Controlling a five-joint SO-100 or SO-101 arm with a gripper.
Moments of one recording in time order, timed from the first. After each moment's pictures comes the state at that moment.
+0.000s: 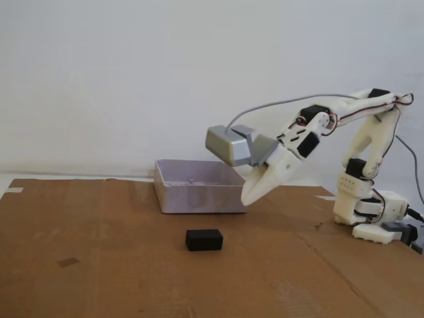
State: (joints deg) arm -9.8 104.8 123.0 30.8 7.6
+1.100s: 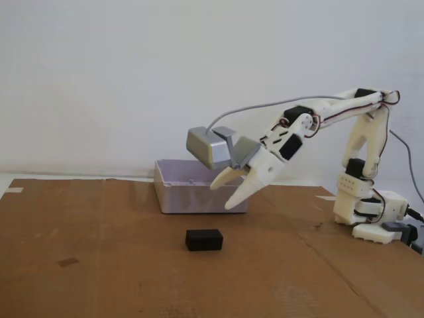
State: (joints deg) arm -9.8 91.0 109.9 30.5 7.6
